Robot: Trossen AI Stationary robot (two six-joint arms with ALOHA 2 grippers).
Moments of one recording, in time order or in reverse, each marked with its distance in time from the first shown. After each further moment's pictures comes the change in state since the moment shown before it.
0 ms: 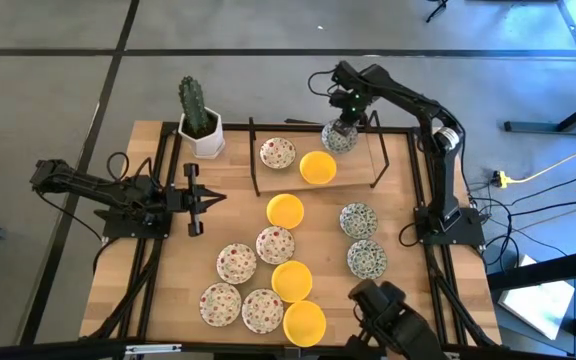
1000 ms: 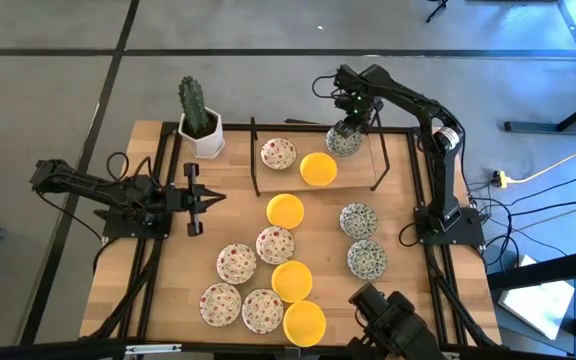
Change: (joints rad) left arm 0.000 0.000 0.000 0.009 0.000 -0.028; right arm -0.005 0.001 -0.010 -0.109 0.009 0.197
